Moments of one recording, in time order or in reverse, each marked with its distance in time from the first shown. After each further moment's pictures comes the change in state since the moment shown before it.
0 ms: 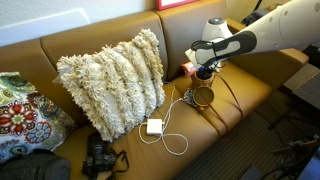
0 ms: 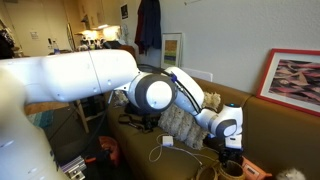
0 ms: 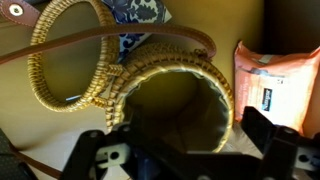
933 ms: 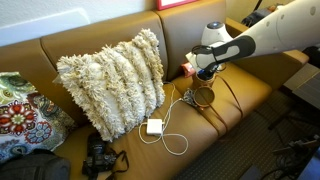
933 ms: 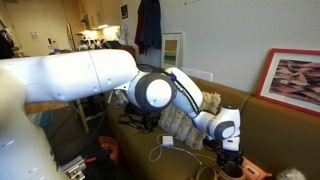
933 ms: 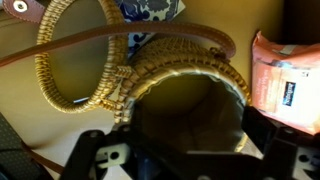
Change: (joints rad) arm 0.017 0.001 -0.023 -0.036 -0.025 0.005 0.066
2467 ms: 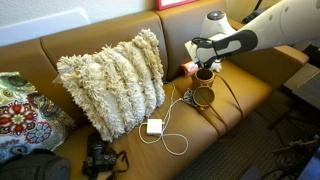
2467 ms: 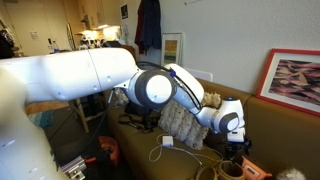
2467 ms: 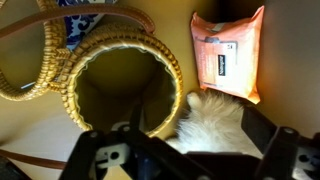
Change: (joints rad) arm 0.012 -0.018 -0.045 0.050 -0.045 0.061 0.110
